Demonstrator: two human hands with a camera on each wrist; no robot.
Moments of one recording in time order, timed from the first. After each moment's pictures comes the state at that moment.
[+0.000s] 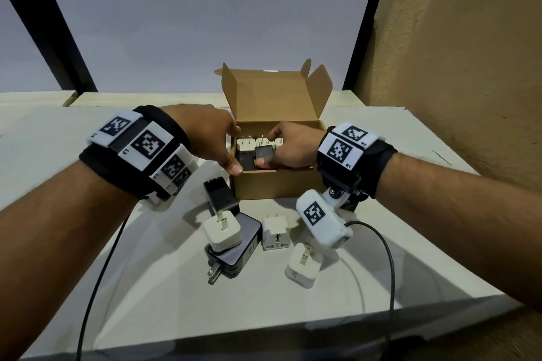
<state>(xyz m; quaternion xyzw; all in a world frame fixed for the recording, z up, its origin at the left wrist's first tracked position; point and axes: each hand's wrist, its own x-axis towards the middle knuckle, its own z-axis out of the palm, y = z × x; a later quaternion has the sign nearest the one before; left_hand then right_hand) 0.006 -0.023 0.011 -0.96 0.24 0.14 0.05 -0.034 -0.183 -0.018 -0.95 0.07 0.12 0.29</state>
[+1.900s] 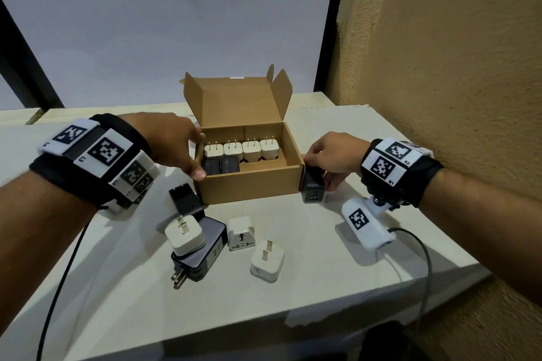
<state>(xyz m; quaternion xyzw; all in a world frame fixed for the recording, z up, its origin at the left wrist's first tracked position) 0.010 -0.030 0.010 -0.96 0.24 0.15 0.10 -0.081 -0.281 -0.022 -0.92 0.18 0.14 0.31</state>
